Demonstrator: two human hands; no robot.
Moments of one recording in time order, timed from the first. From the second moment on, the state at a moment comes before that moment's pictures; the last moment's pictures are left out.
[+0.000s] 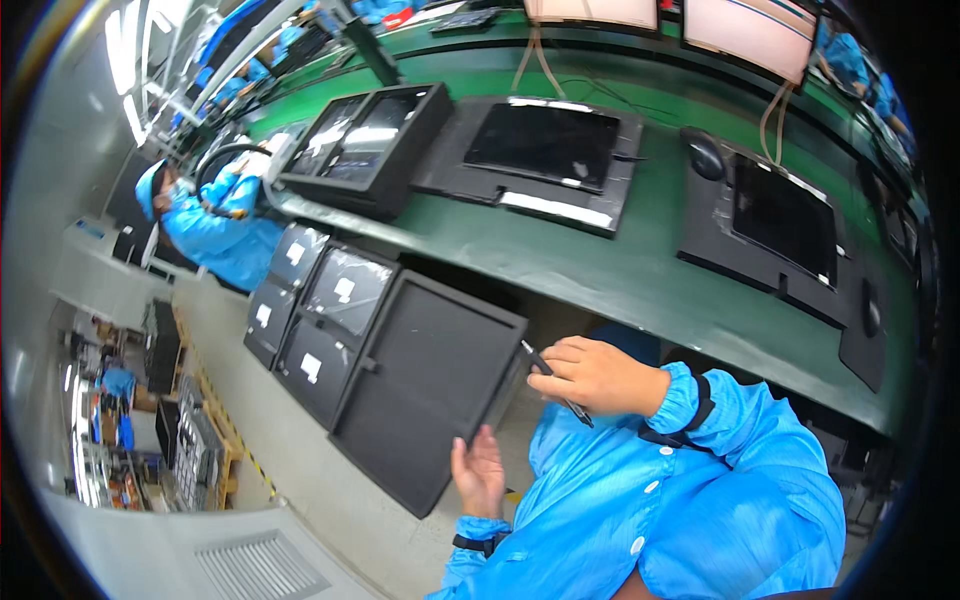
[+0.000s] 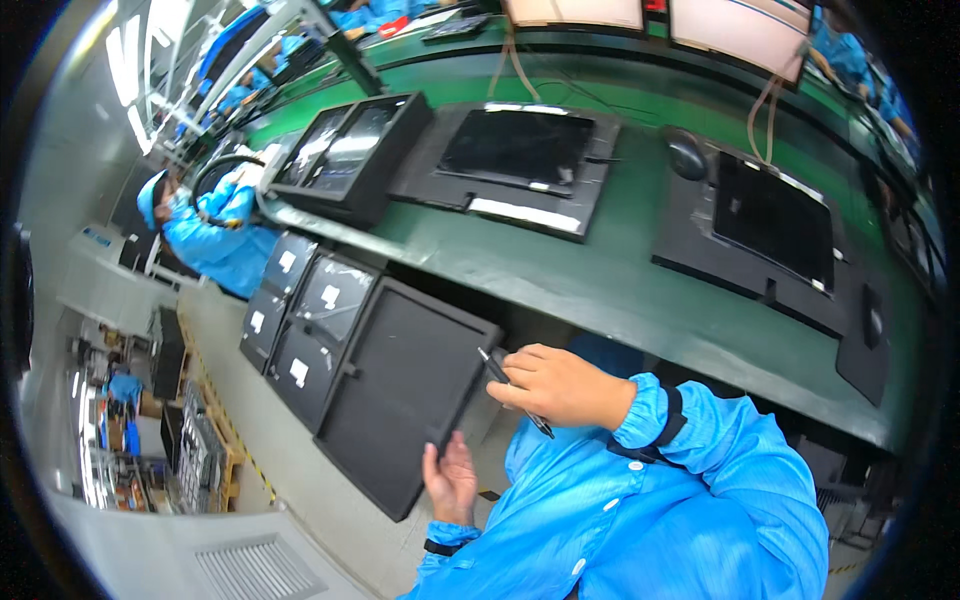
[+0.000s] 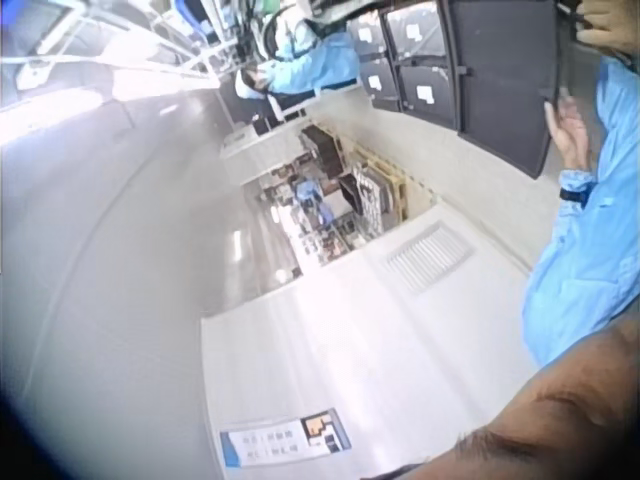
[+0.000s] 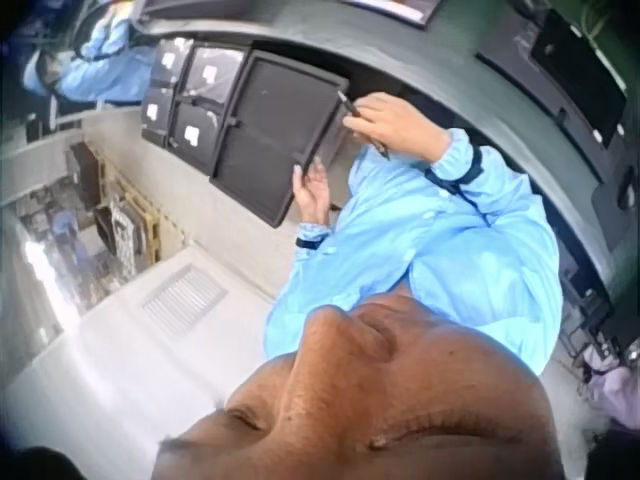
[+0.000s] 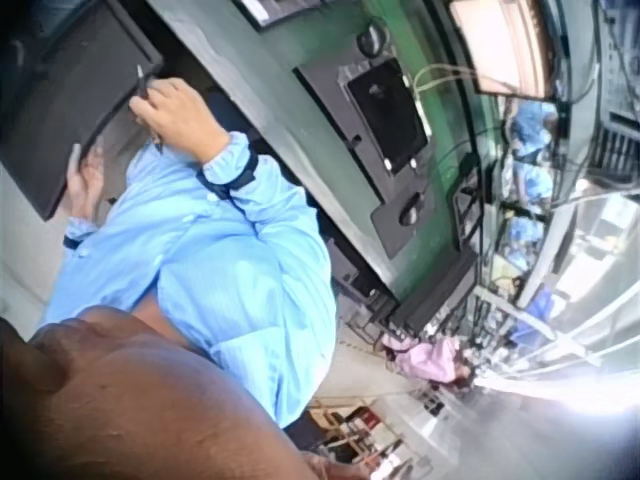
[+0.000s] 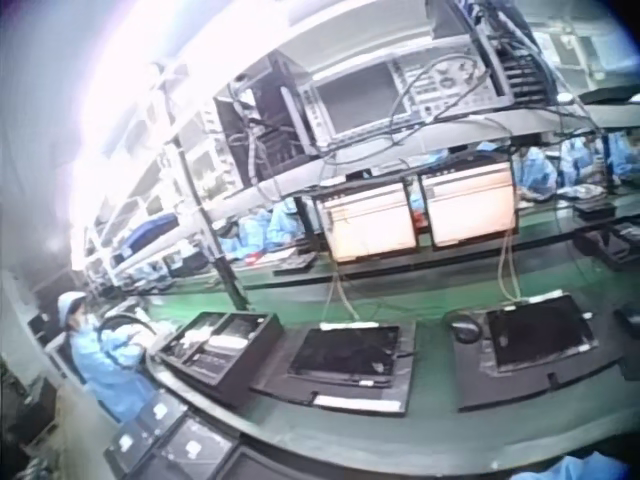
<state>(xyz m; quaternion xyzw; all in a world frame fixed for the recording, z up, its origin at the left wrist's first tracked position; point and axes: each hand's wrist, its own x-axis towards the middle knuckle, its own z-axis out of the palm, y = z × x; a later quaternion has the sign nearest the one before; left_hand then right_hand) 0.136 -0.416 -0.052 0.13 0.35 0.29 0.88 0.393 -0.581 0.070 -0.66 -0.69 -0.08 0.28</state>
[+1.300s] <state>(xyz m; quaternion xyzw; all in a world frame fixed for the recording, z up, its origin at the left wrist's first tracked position) 0.443 -0.520 0.056 0.91 -0.16 0.34 0.18 0.722 -1.157 0.164 -0.98 0.15 -0.10 0.06</state>
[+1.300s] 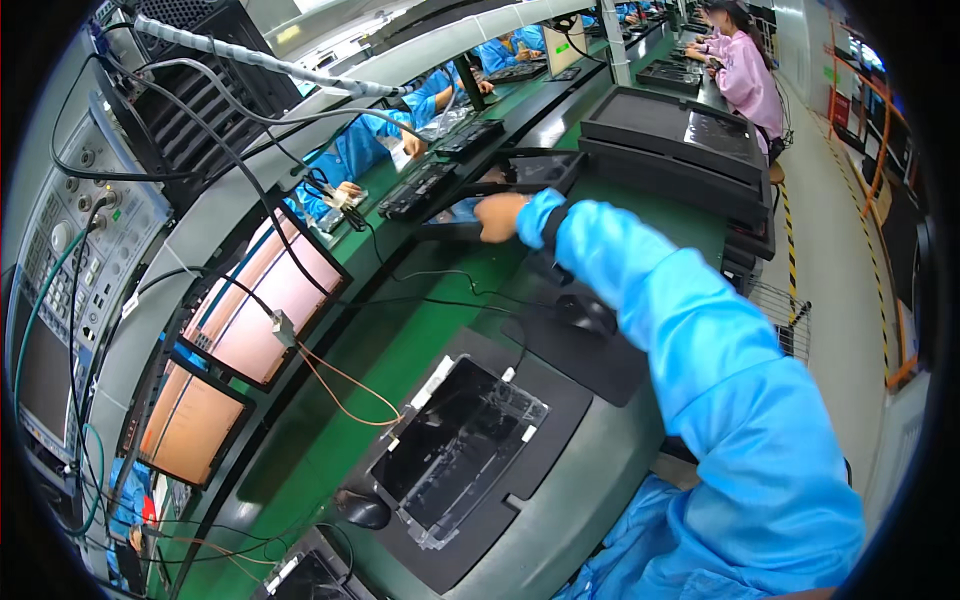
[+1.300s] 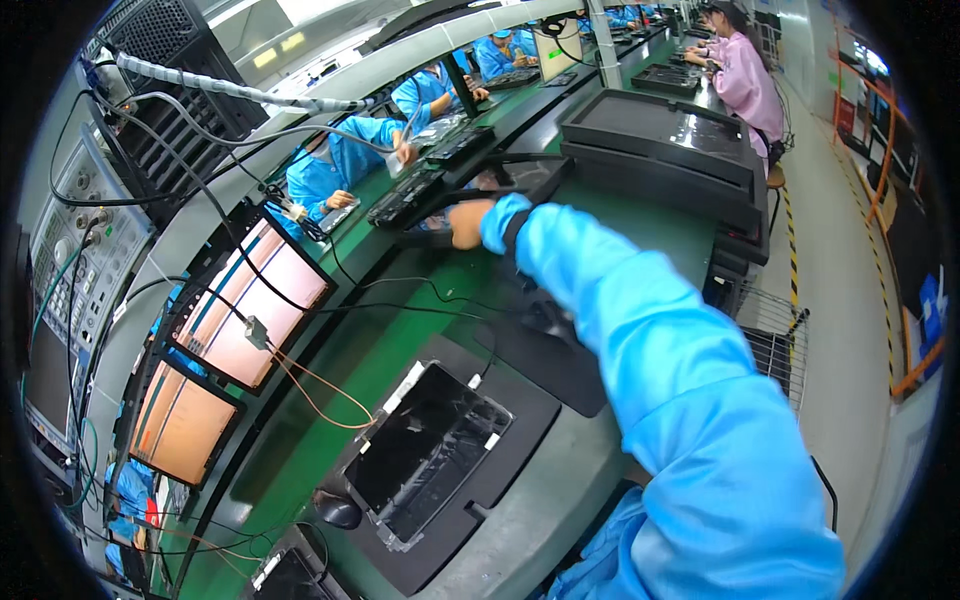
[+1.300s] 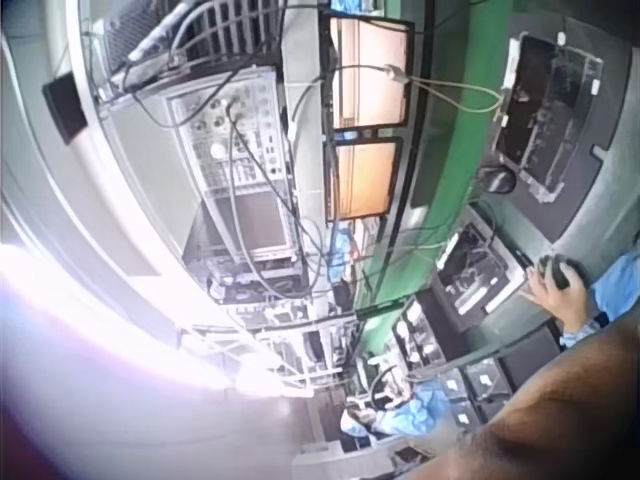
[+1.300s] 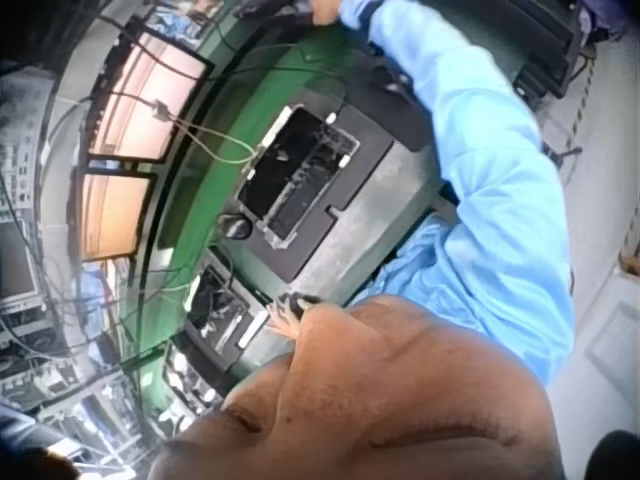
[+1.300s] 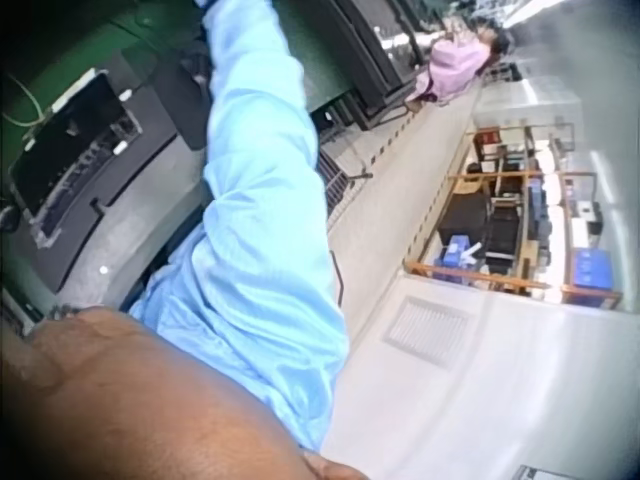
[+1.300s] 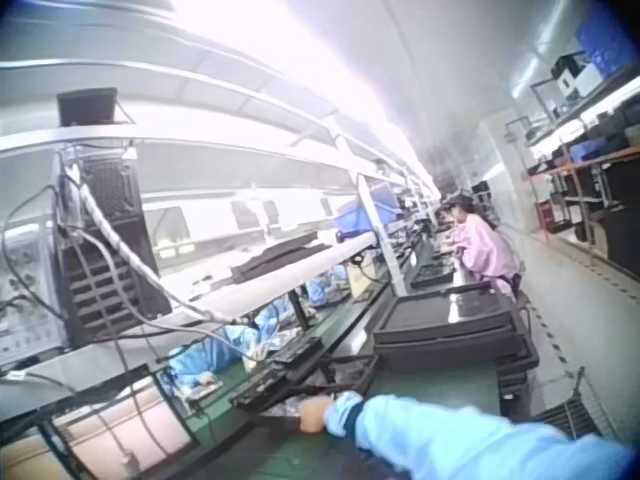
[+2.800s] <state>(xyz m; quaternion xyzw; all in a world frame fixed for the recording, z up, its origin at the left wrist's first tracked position) 0.470 -0.430 0.045 0.91 -0.01 0.28 0.30 0.474 -0.726 0.072 -0.78 -0.38 0.19 0.46</state>
